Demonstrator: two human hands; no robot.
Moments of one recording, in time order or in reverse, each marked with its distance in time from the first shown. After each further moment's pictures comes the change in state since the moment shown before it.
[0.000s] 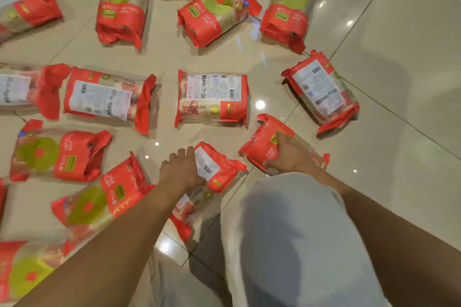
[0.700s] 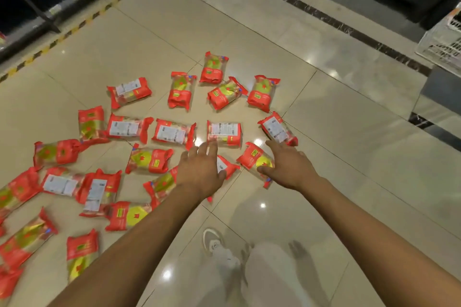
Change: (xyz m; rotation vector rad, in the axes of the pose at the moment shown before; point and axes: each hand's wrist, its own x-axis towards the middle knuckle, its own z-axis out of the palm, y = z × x) left_hand -0.598 0.023 -0.284 0.113 0.405 0.186; right_hand -0.609 -0.098 -0.290 -0.131 0.231 -0.244
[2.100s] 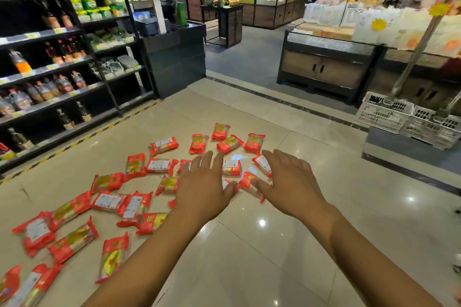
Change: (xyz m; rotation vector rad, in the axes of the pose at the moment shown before) left_hand -0.656 0.076 0.044 0.050 0.546 0.047; right_hand -0.672 -0.097 0.126 -0.041 0.536 -0.096
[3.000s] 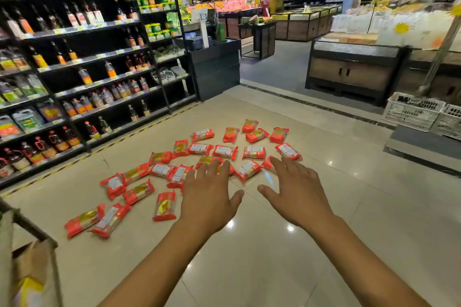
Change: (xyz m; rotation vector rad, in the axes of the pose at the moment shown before) left_hand -0.446 0.118 -0.062 0.069 0.035 -0.144; right_hand -0.429 -0.009 0.007 0.058 0.080 -0.123
